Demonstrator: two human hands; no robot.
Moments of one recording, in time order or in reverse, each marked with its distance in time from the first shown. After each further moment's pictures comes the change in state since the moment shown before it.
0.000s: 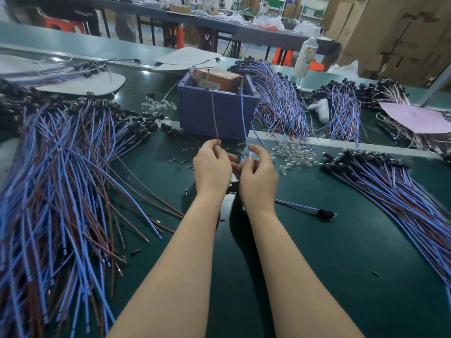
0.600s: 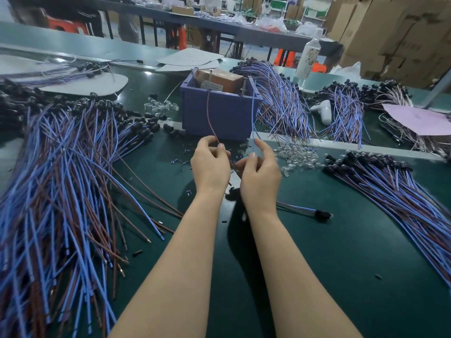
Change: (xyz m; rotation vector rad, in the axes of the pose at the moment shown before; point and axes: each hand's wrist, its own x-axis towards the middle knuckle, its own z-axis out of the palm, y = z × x) left_hand 0.001 0.005 -0.007 0.042 0.084 0.005; right_hand -0.002 -0.011 0.001 0.118 0.013 0.009
